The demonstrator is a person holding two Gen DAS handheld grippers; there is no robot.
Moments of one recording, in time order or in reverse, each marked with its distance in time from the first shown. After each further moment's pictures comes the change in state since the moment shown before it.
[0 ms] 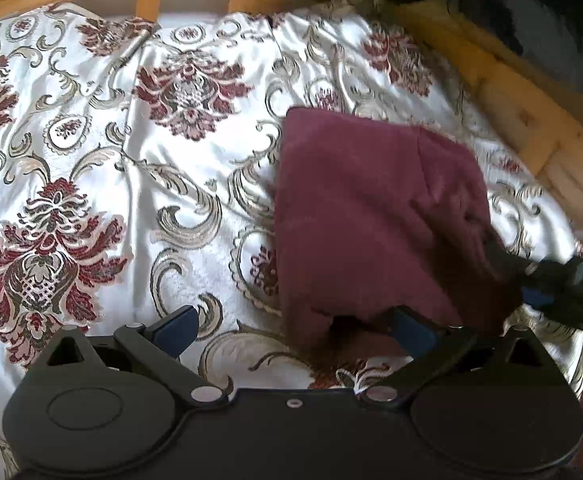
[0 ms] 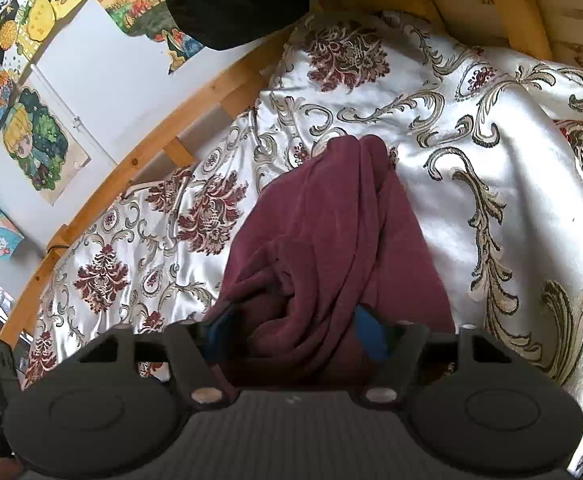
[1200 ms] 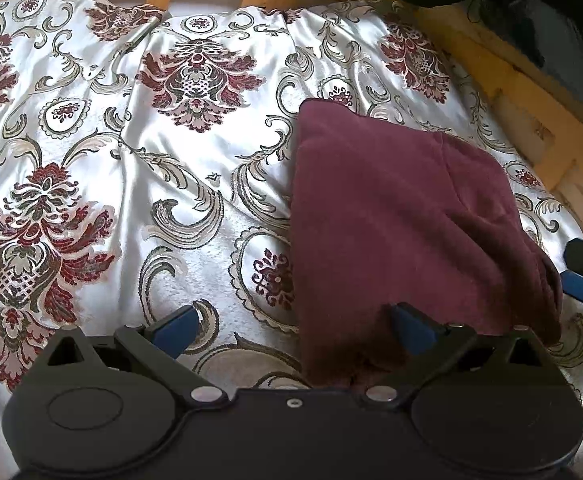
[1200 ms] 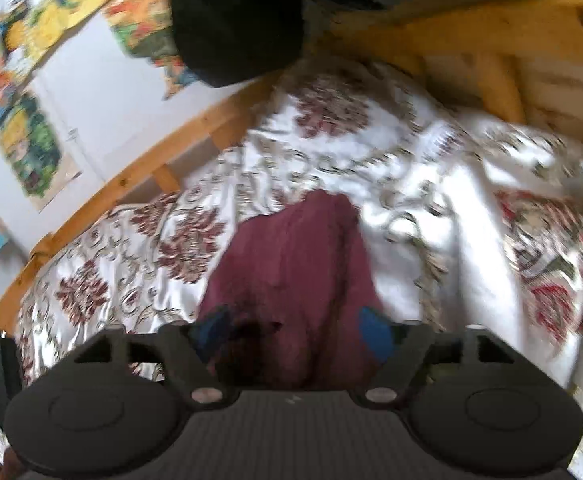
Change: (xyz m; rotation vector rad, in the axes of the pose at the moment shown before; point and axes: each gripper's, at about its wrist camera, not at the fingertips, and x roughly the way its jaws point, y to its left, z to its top) left arm 0.029 0.007 -0.001 -0.047 -0.001 0.000; right arm -0.036 0.002 0.010 -0.139 -0.109 -0.058
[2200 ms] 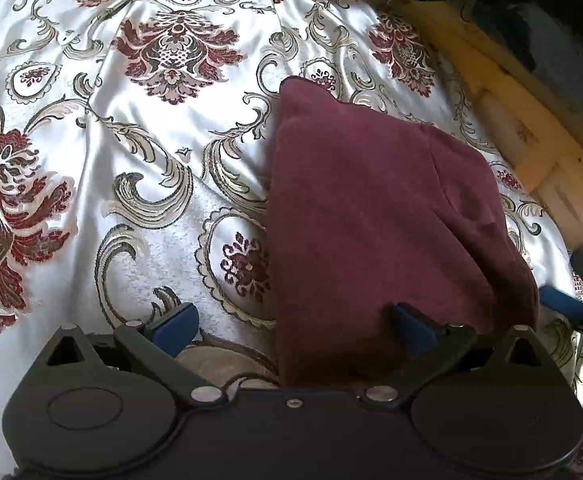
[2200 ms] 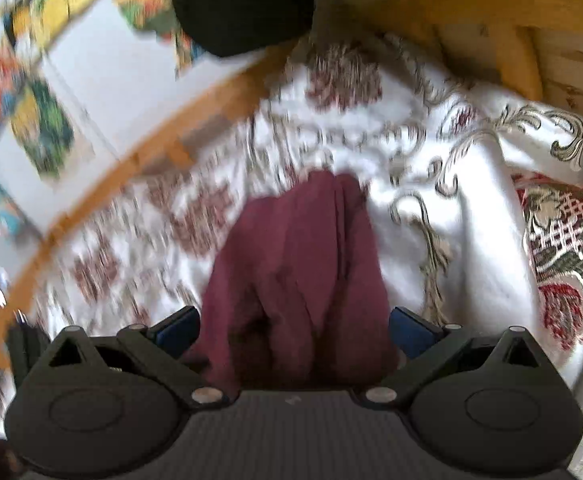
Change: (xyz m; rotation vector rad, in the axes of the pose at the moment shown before) left arm 0.023 0.006 -0.002 -0.050 0.038 -0.121; right arm 0.005 -0.029 0.007 0.093 0.033 0.072
